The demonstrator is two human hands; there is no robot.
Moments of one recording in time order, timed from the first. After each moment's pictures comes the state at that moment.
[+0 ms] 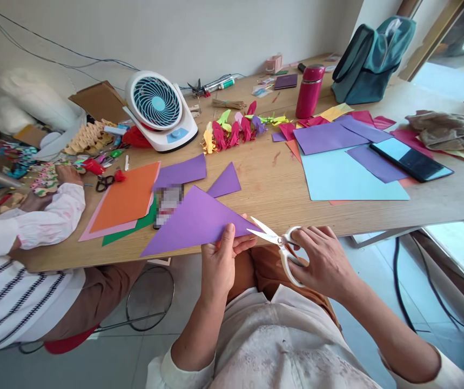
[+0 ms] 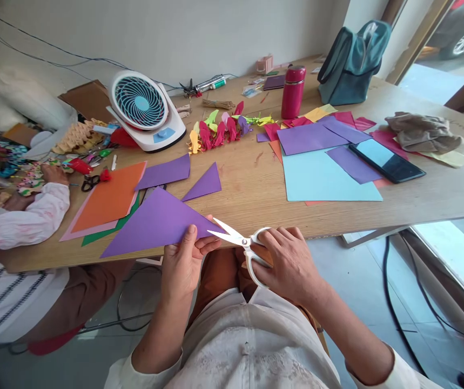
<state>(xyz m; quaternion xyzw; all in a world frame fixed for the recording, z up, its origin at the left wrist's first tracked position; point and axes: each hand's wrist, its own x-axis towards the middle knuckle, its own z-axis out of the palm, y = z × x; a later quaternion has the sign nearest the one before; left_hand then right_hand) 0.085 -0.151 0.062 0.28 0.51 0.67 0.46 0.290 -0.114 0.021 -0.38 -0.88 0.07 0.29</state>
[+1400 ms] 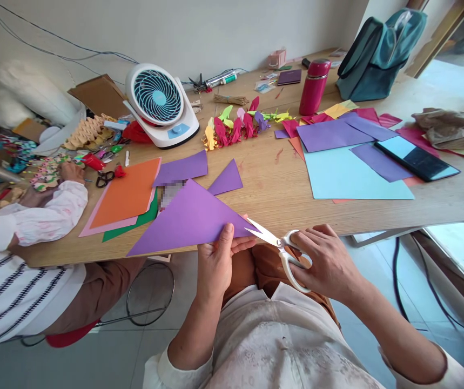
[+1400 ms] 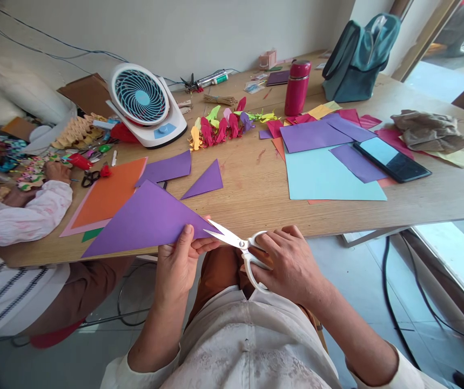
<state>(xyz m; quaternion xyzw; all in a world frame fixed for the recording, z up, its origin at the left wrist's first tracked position) 0.078 -0.157 0.065 0.31 0.51 0.66 0.45 0.287 -0.117 0.035 -0.35 -0.89 0.09 0.29</state>
